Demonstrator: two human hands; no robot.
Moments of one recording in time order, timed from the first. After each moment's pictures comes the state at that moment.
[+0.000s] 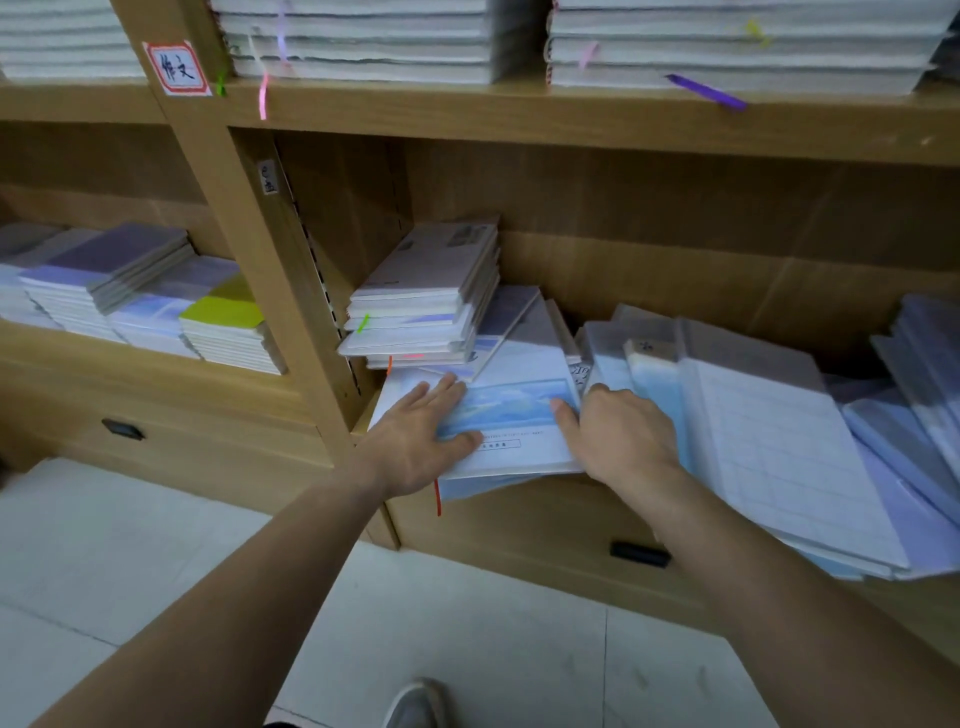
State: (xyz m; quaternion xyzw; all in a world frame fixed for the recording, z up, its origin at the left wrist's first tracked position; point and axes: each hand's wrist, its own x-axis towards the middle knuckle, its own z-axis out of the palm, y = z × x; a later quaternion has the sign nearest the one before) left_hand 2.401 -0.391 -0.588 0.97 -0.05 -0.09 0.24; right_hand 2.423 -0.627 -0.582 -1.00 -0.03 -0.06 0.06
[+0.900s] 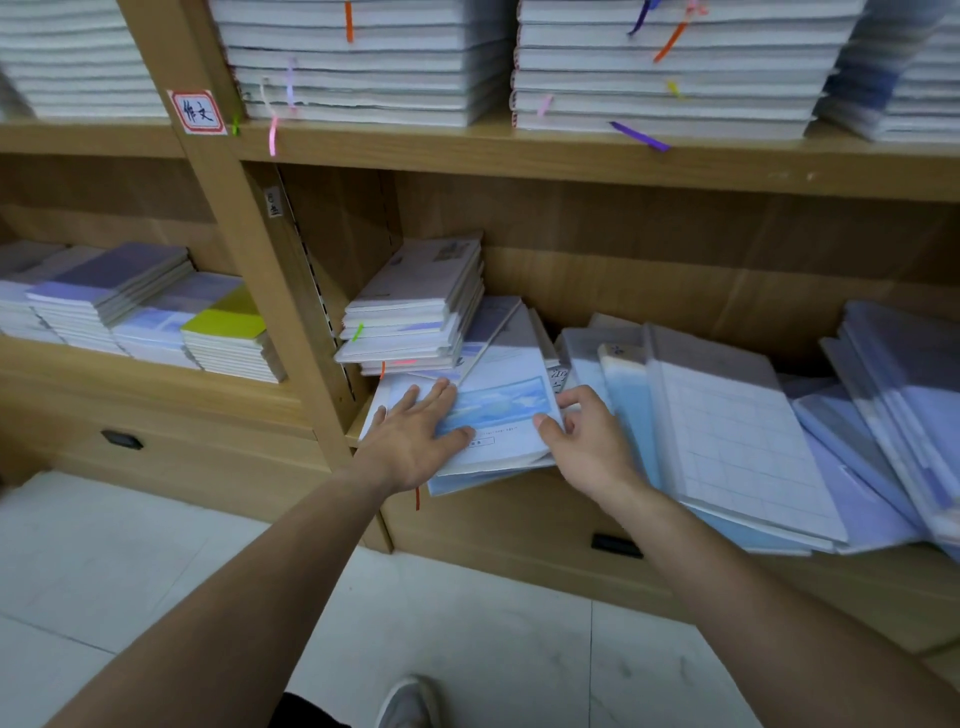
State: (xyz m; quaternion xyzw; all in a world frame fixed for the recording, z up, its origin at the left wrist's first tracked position) left_hand 2.397 -0.401 -0.590 0.98 -0.04 -0.09 0.19; right_hand 2.397 -0.629 -0.593 -0.89 0.01 -0.02 0.46
